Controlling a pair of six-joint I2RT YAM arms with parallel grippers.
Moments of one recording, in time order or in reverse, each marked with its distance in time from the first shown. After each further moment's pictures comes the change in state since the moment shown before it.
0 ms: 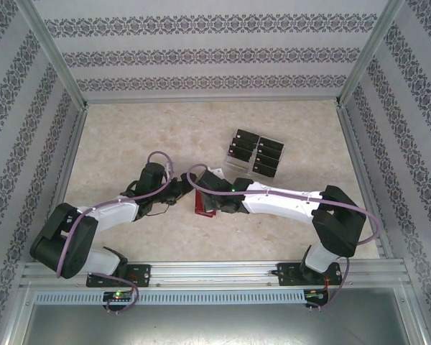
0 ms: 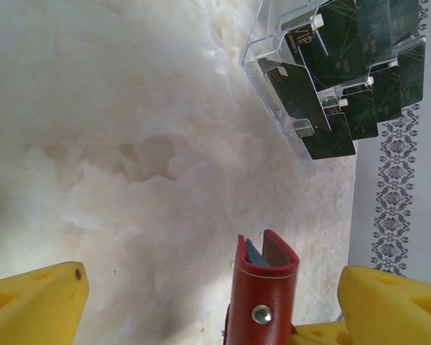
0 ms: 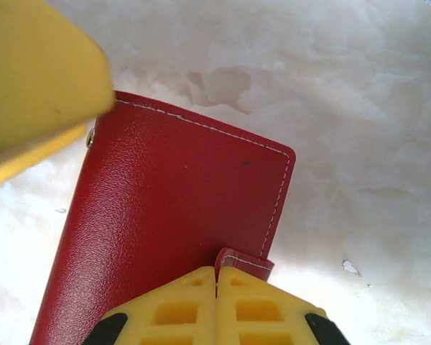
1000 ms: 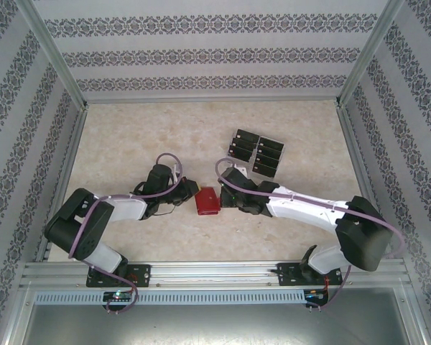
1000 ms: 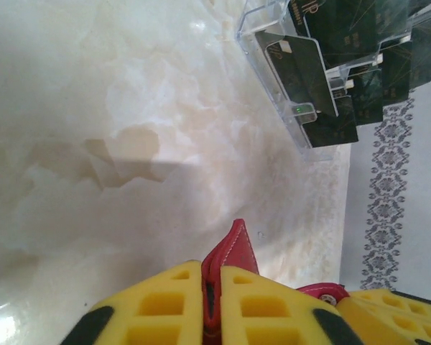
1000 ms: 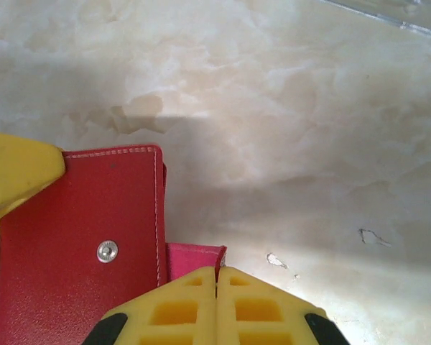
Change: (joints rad) left arm -0.034 0.161 0.005 0.178 0.030 -0.011; right arm -0.134 -0.200 -0.246 0.148 -0.055 0.083
